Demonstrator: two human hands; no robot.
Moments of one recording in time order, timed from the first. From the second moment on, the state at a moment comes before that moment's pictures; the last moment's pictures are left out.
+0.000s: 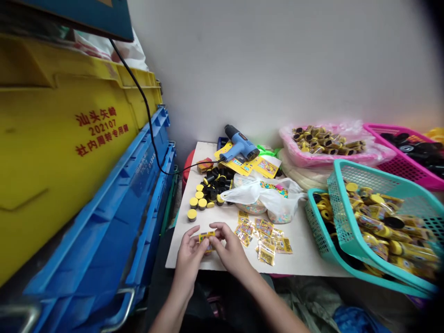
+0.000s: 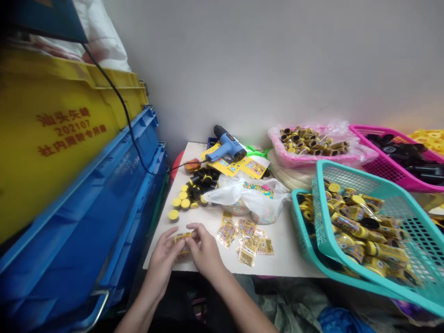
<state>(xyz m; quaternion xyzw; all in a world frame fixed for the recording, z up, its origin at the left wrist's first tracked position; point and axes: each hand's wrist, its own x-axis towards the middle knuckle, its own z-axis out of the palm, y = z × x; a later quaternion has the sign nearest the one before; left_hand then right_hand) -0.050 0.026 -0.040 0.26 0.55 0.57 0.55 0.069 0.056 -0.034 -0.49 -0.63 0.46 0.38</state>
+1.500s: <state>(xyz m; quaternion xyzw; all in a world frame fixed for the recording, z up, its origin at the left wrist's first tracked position) -0.048 0.022 0.001 0.38 0.62 0.52 0.45 0.126 0.044 -0.004 -0.36 -0.36 0.73 0.46</state>
